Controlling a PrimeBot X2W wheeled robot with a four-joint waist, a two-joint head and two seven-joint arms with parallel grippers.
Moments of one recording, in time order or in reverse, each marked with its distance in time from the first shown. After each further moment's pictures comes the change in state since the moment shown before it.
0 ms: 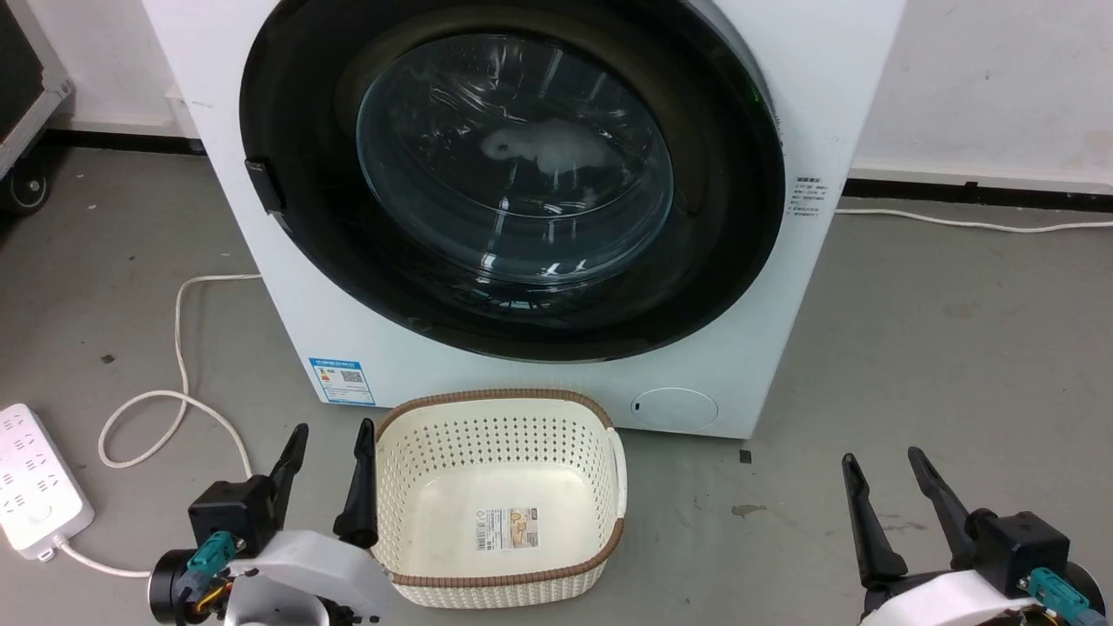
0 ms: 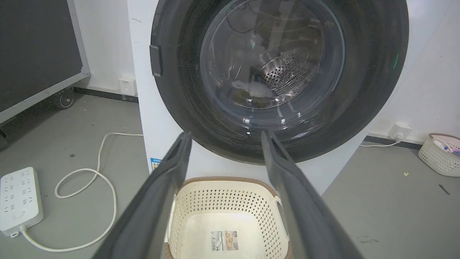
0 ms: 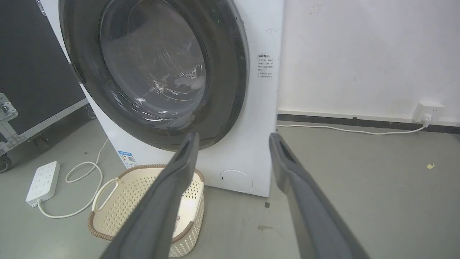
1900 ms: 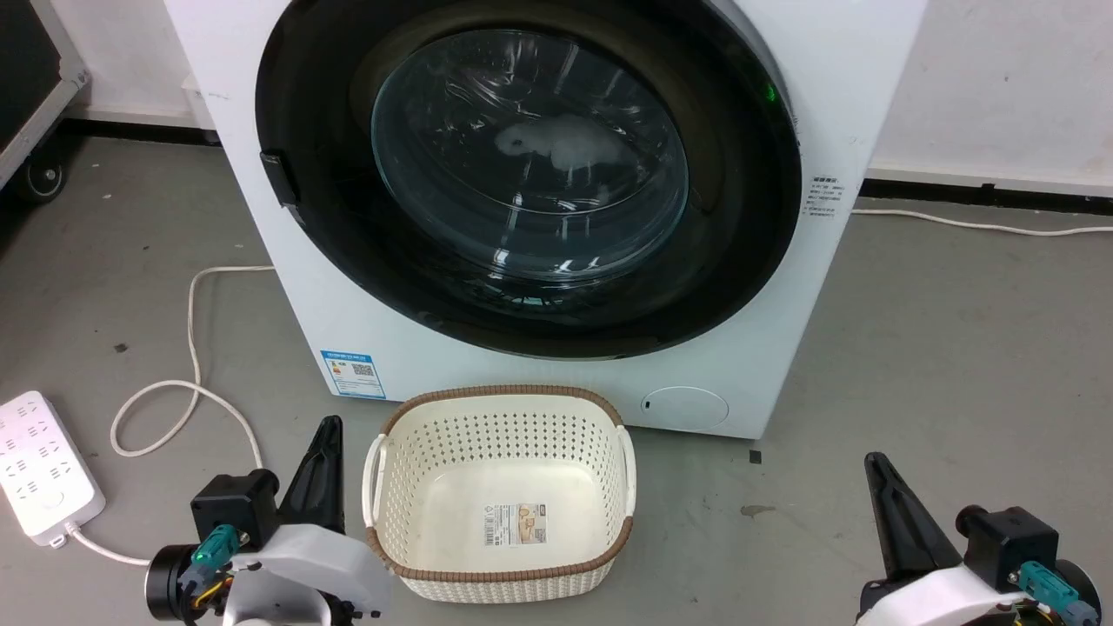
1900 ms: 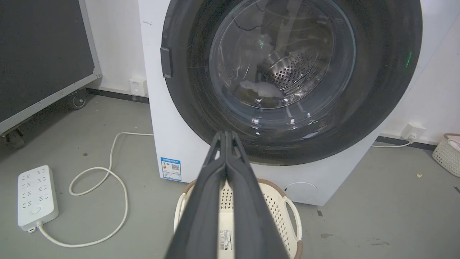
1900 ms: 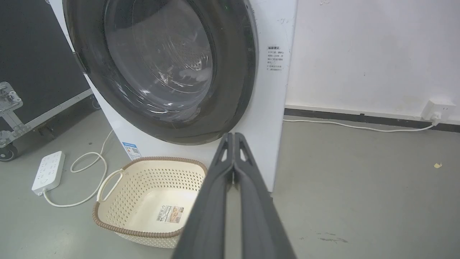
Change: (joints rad) left arm 0.000 -0.007 0.005 -0.026 0.027 0.021 0.027; right arm -0.001 0.000 0.008 -0.004 -0.007 0.000 0.035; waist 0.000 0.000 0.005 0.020
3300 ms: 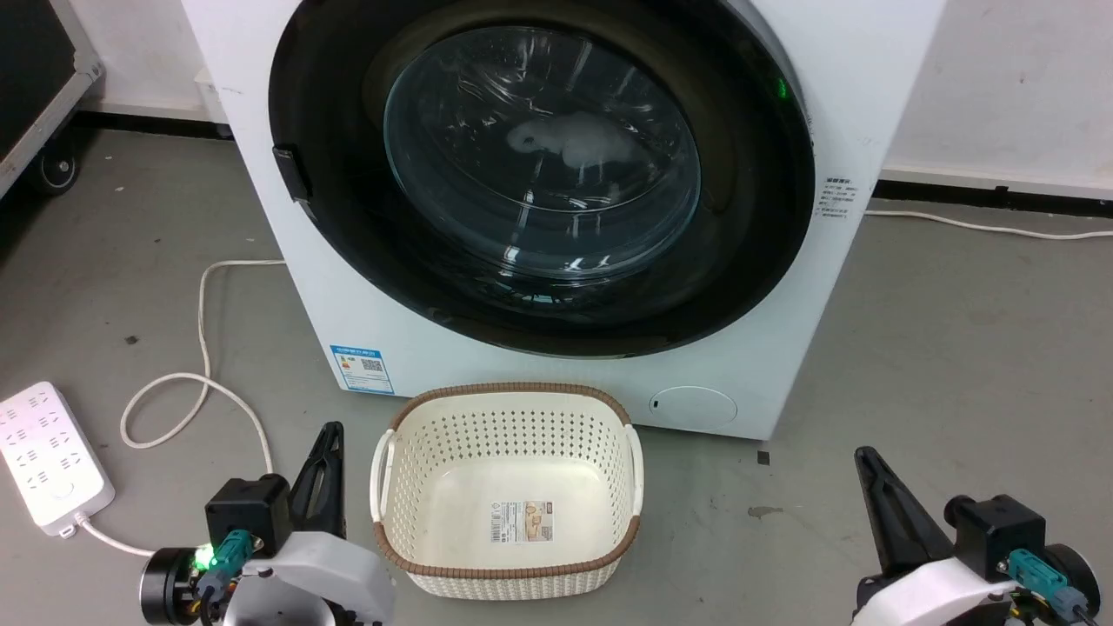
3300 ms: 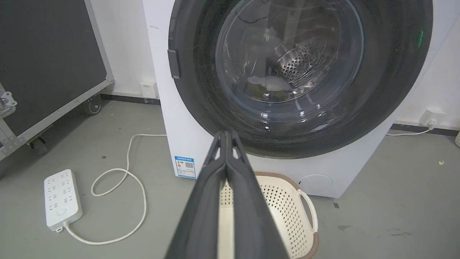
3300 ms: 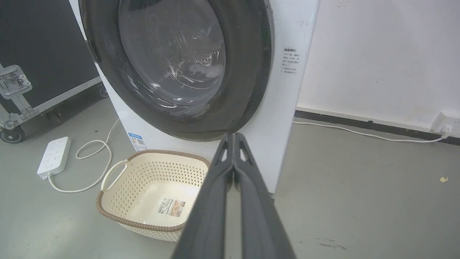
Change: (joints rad) left arm 0.030 -0.012 0.007 -0.059 0.094 0.007 0.040; right arm -0.002 0.000 0.004 -0.040 -0.043 0.000 0.053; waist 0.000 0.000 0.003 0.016
